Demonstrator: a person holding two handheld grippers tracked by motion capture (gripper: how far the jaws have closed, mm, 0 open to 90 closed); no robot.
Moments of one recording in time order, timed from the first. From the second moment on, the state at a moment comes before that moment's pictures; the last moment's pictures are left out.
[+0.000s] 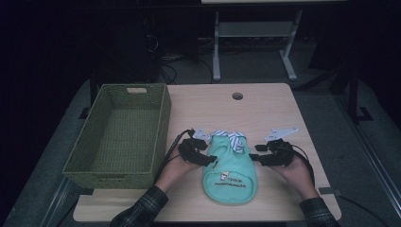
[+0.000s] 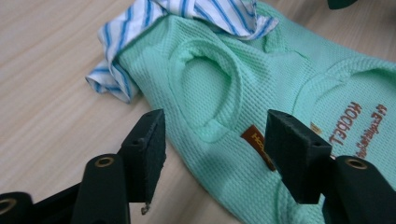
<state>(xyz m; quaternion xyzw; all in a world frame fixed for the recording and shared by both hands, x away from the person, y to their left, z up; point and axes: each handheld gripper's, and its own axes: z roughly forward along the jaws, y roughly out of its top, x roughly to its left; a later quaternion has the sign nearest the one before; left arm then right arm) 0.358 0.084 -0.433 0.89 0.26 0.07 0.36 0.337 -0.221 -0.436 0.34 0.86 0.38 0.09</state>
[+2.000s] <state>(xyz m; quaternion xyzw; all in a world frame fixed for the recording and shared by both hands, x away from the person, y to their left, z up) 0.449 0.063 -0.459 0.90 0.30 0.10 0.31 0.433 -0.198 -0.472 0.35 0.85 0.37 0.09</state>
